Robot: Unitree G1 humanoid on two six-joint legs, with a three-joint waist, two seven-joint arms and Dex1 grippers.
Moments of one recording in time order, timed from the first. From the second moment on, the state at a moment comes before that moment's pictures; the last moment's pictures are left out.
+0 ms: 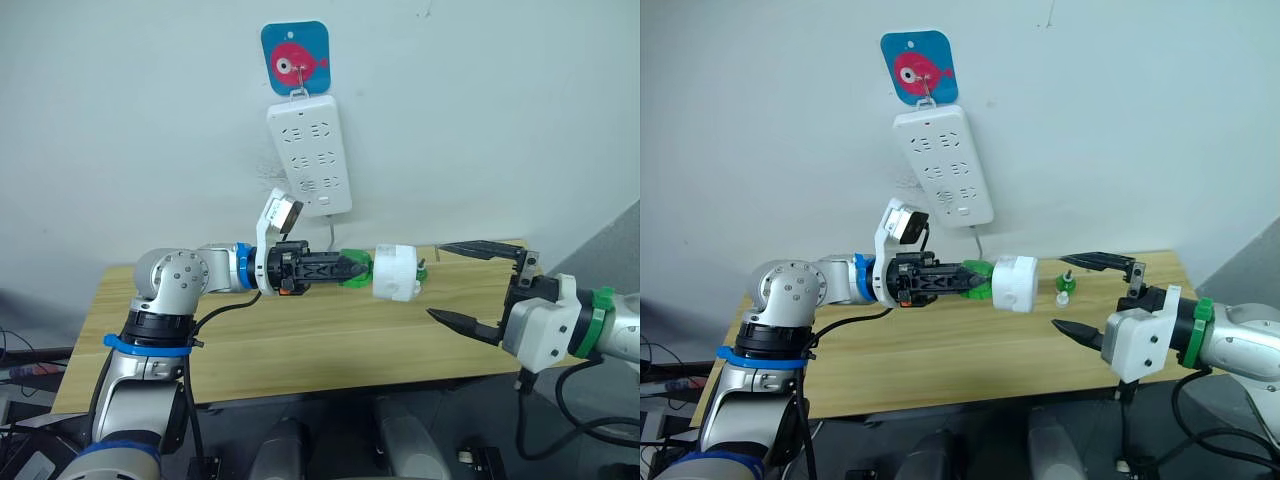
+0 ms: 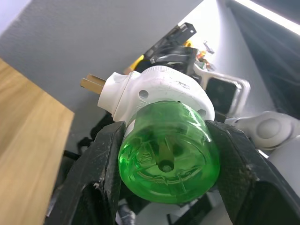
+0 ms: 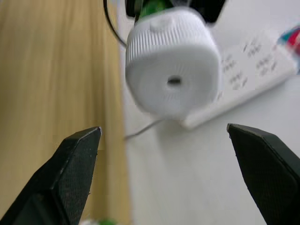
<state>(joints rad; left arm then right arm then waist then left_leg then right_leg) -0.68 0.48 0.01 0.04 -1.05 1.25 -1.07 0.00 -0.94 -0.15 -0.63 0.12 -0.24 0.83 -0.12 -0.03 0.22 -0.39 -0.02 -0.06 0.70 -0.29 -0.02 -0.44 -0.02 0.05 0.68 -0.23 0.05</state>
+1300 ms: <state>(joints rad) -0.61 0.55 -0.16 0.00 -0.75 0.86 -1.30 0.01 -1.25 -0.26 -0.59 1.54 0.72 0.52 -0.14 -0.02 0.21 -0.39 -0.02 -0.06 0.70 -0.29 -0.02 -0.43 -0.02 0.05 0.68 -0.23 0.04</state>
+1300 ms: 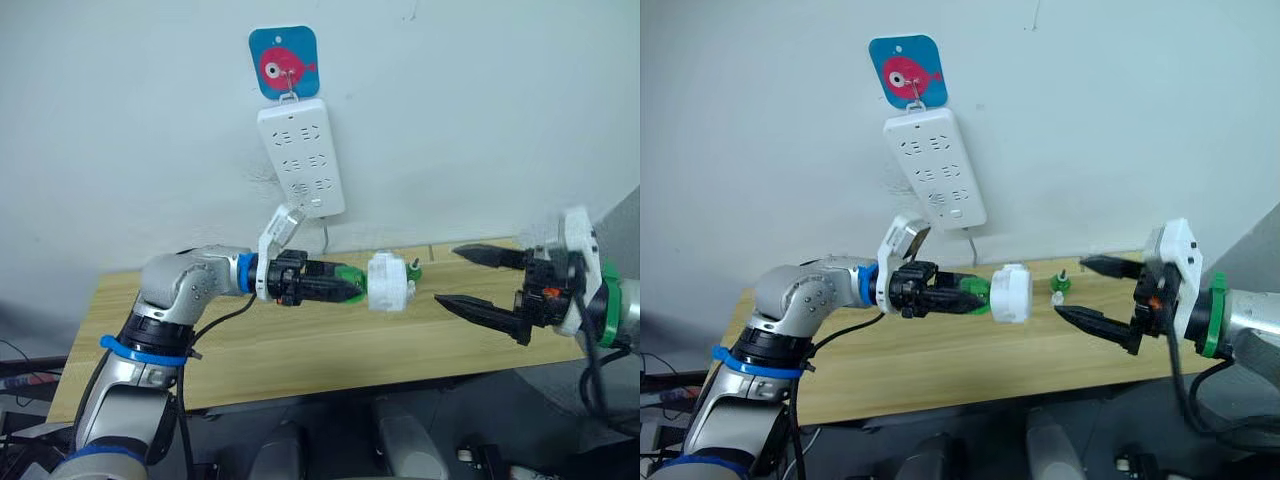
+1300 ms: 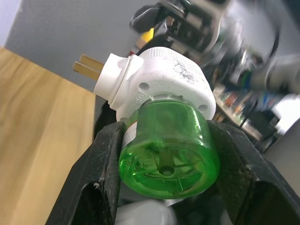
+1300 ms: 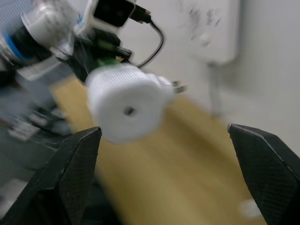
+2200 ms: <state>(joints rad) -0.52 0.52 -0.15 -0.07 -0.66 0.65 -1.33 -0.31 -0.95 0.00 -0.28 1.95 1.08 0.23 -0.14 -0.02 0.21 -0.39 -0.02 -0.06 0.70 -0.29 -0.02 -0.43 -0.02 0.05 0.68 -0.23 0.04</state>
